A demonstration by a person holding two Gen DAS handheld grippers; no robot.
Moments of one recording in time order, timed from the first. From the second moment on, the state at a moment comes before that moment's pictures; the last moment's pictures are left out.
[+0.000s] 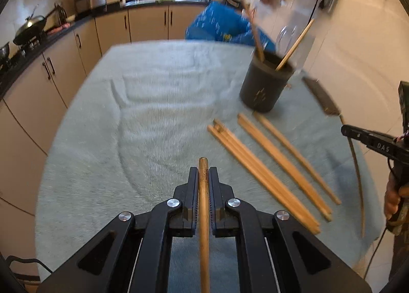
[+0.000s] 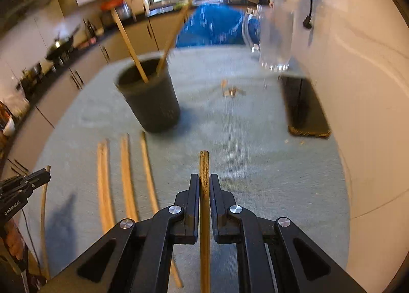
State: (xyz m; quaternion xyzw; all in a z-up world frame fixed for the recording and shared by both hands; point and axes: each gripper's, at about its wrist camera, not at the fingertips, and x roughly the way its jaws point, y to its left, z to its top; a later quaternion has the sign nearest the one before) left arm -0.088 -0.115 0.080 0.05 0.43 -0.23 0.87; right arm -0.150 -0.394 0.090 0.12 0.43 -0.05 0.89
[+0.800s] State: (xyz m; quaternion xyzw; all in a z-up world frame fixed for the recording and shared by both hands) left arm -0.161 -0.100 0.202 -0.03 0.27 -0.27 0.92; right arm -0.222 -0.356 0.193 0.16 0.24 -0.03 0.96
